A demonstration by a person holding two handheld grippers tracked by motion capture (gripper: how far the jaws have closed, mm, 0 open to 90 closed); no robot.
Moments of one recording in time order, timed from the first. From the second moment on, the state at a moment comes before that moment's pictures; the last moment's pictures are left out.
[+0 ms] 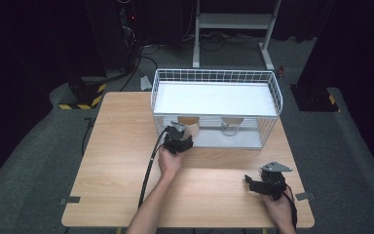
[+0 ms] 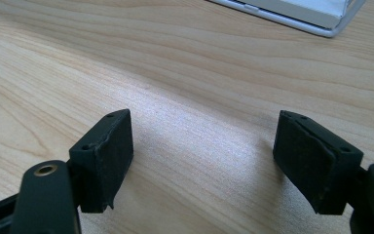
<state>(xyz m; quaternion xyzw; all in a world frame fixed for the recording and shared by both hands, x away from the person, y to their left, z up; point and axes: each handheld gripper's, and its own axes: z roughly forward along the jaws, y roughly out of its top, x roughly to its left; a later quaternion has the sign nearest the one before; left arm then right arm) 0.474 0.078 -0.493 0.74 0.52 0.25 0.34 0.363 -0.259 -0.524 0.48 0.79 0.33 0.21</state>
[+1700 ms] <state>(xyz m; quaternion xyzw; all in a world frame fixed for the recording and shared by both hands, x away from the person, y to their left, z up) 0.423 0.117 -0.481 0.73 0.52 0.21 0.40 0.363 -0.259 -0.524 0.48 0.79 0.33 0.21</state>
